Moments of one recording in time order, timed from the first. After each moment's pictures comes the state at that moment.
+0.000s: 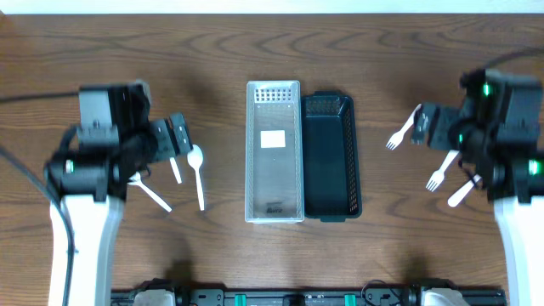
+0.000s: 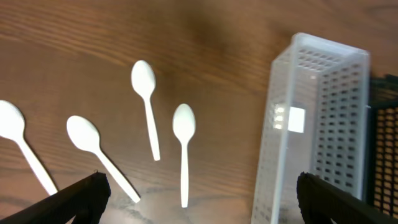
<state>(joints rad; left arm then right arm) 0.01 1.22 1.32 -1.10 0.08 -0.24 -0.01 1.22 1.36 -1.01 -0.01 0.19</state>
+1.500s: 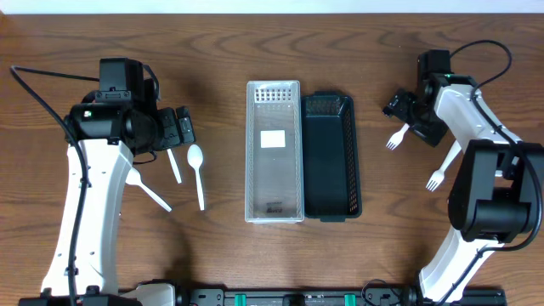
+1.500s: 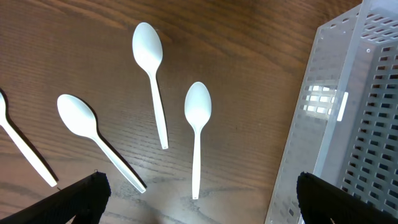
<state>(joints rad) 0.02 1.43 1.35 -1.13 0.08 -0.22 -0.05 2.01 1.41 -0.77 0.06 0.64</state>
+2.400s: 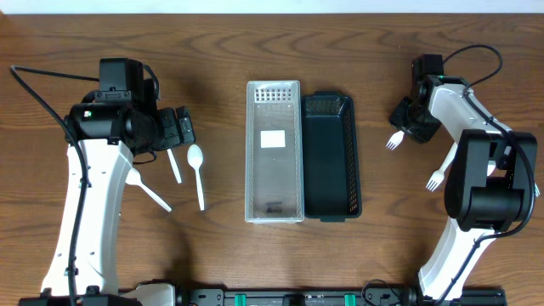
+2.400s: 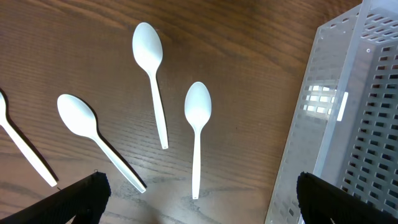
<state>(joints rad) 0.02 1.43 1.35 -1.13 0.08 -0.22 -0.05 2.08 1.42 -0.77 0.08 0.65</state>
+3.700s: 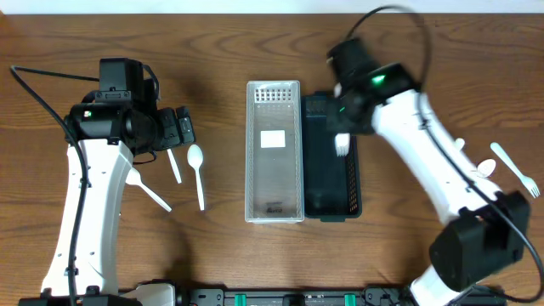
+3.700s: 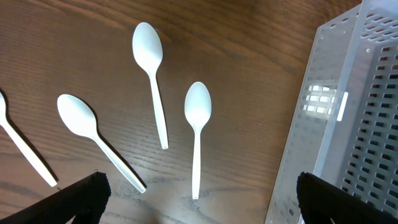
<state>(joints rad) 0.02 1.43 1.35 -1.13 0.08 -0.22 0.46 1.80 1.55 -1.10 0.05 0.46</state>
